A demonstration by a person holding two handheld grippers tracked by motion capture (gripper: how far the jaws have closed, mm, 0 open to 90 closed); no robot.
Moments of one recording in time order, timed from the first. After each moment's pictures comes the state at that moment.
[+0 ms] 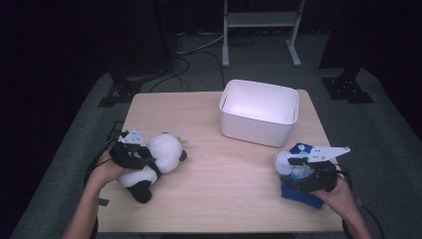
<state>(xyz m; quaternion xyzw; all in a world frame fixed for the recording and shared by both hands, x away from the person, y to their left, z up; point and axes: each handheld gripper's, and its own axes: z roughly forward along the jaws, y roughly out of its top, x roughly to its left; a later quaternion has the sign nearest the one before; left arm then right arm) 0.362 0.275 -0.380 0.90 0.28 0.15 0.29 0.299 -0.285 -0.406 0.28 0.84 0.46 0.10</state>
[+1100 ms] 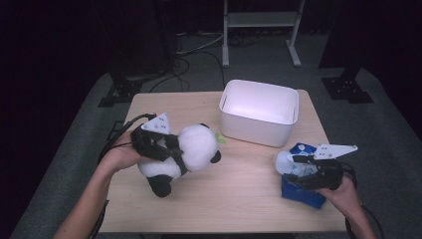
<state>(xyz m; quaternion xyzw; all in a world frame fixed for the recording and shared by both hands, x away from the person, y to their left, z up) 0.346 0.177 -0.288 0.93 0.11 0.12 0.33 0.300 -0.297 -0.401 0.29 0.83 0.47 0.10</state>
